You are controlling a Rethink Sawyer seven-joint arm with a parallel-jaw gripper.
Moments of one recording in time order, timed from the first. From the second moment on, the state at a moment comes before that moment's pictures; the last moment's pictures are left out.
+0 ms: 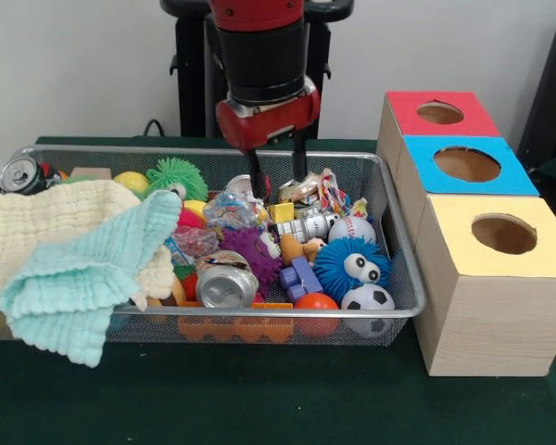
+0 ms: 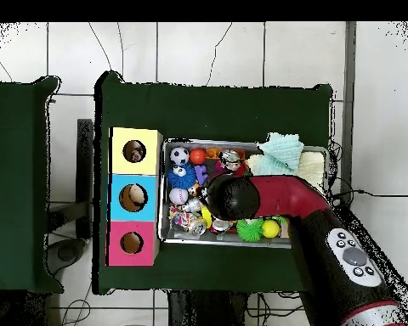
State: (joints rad) arm -0.63 -0.68 0.47 1.77 -0.41 0.59 1.22
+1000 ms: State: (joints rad) arm -0.53 -0.43 0.39 1.72 -0.33 0.53 1.24
